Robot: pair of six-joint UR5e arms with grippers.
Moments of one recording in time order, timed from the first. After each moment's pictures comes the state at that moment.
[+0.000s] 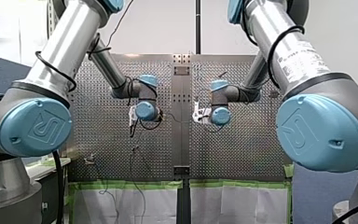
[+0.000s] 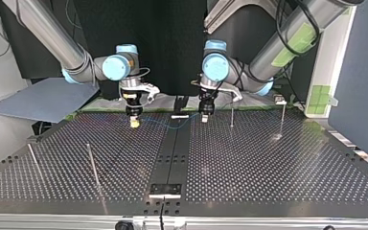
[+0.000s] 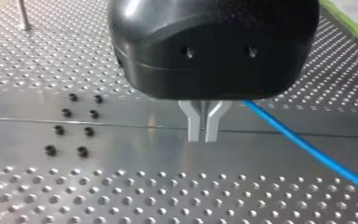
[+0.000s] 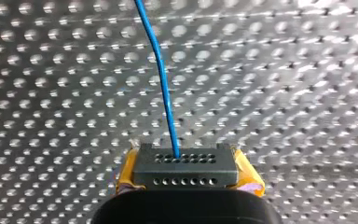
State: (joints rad) left arm -0.41 -2.04 -1.79 -2.54 -1.85 -1.55; right arm 2.11 -0.93 1.56 -0.61 1.70 1.61
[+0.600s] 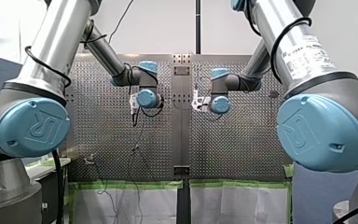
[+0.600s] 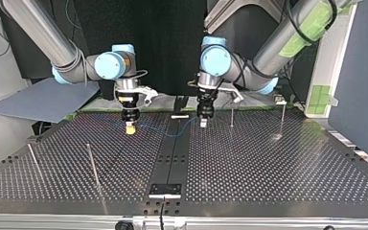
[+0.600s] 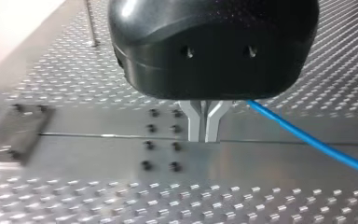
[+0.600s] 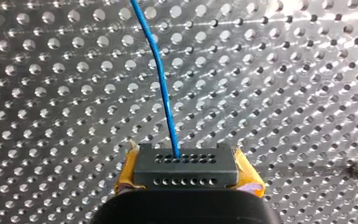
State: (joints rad) left arm -0.43 -1.92 -1.79 -2.55 -1.89 -1.59; right arm 2.12 -1.01 1.56 -0.60 1.70 1.60
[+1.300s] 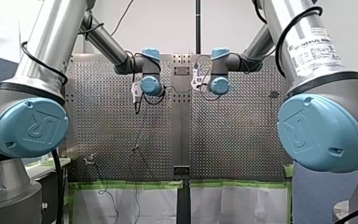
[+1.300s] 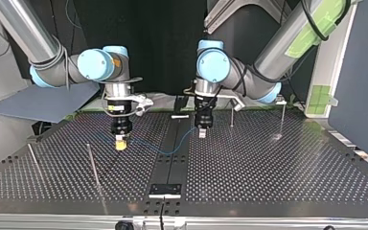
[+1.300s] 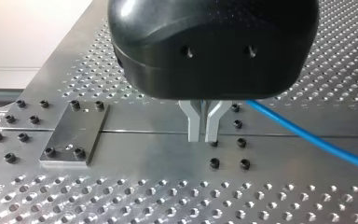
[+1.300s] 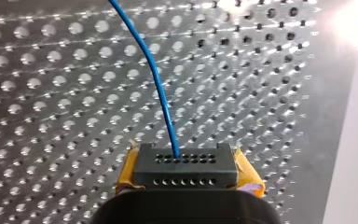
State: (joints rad) left arm -0.45 -1.89 -1.68 -2.67 -1.93 -1.59; right arm 2.13 -1.13 1.49 -0.56 1.70 1.61
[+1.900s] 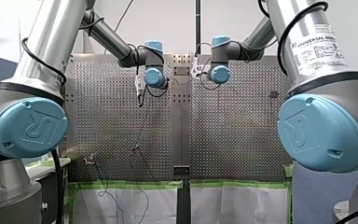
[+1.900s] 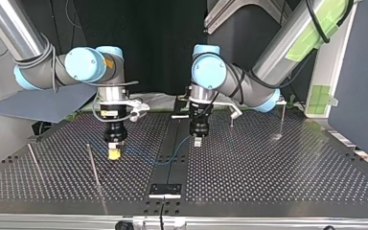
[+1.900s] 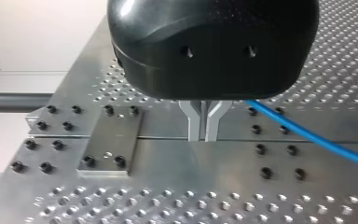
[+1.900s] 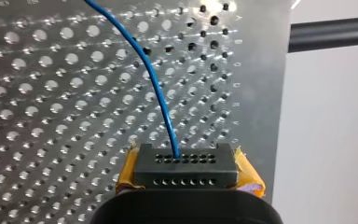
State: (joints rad) left arm -0.47 -1.89 -1.58 -2.74 -1.93 -1.59; right arm 2.12 -1.18 1.44 -0.51 1.69 1.61
